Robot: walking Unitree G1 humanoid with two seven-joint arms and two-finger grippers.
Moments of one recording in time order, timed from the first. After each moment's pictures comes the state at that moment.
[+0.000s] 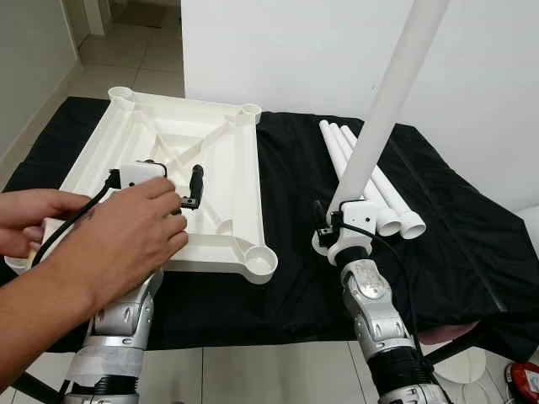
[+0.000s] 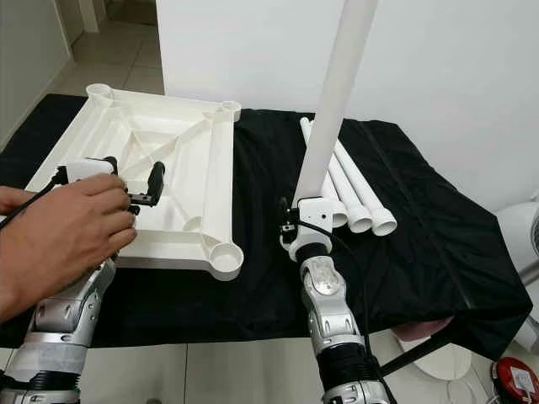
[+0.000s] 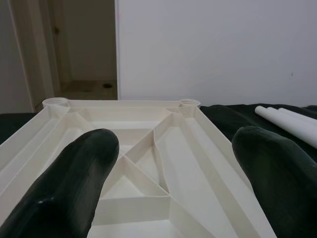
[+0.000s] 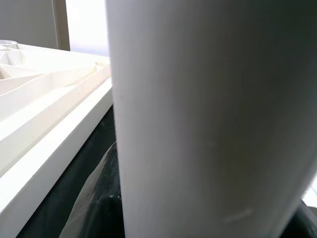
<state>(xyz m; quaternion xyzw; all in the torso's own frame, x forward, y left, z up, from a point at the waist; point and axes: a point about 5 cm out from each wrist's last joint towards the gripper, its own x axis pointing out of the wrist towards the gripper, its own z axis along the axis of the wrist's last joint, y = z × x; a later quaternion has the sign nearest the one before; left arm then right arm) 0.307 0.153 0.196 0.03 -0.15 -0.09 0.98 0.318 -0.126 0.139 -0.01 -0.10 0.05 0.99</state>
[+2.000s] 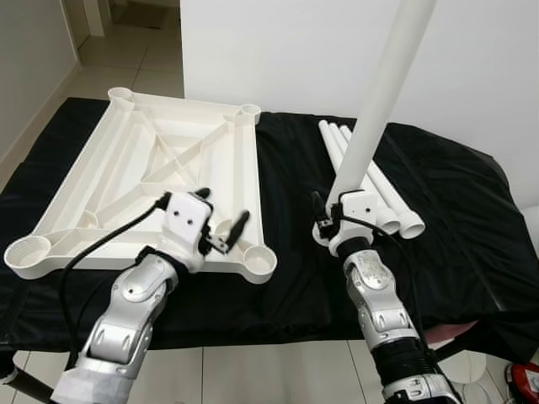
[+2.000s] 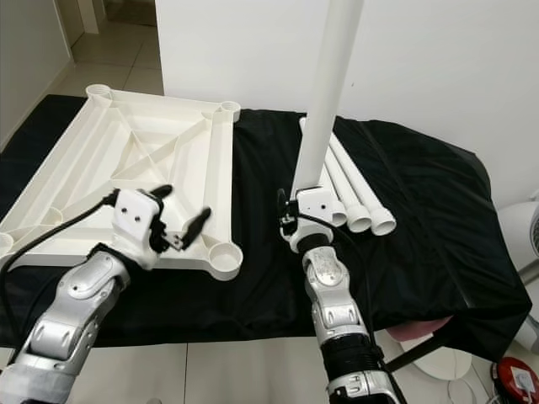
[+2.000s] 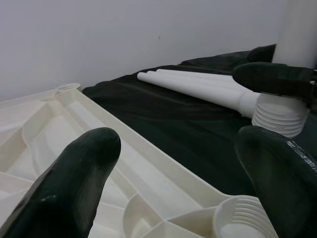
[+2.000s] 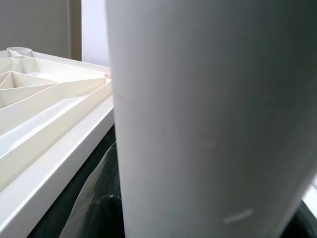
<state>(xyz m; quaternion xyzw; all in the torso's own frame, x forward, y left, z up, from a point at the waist) 0.272 0.117 0.170 0.10 -0.10 -0.35 0.93 0.324 -0.126 0.152 -0.04 -0.13 0.08 0.99</state>
